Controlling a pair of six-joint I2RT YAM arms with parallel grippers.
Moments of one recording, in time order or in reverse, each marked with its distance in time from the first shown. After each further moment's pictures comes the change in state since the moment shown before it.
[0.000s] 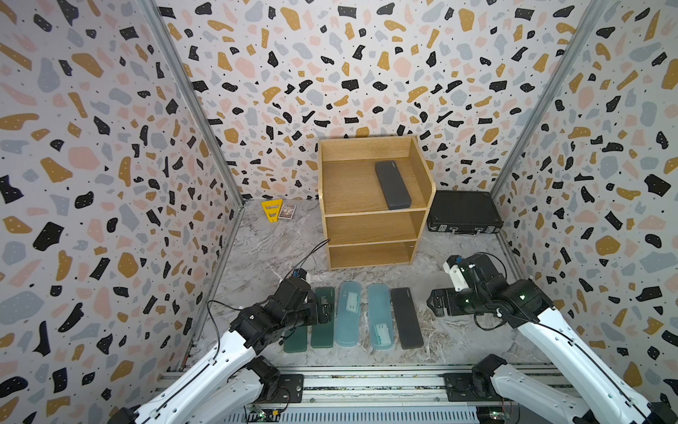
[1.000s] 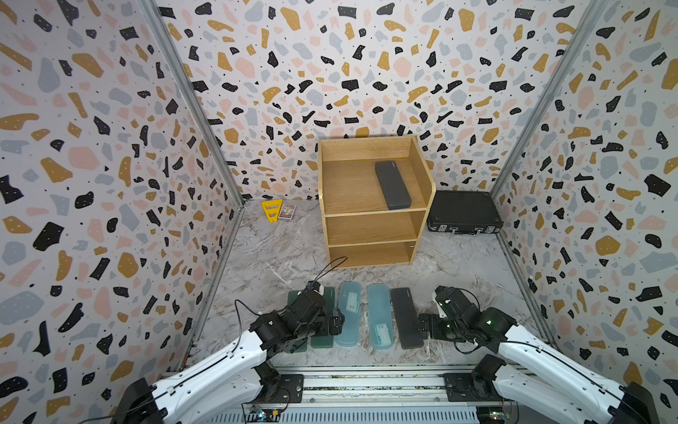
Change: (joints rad) left arm -0.166 0.079 -0.143 0.206 -0.060 -0.090; right arm 0.216 0.014 -0.387 0.371 -0.010 0.302
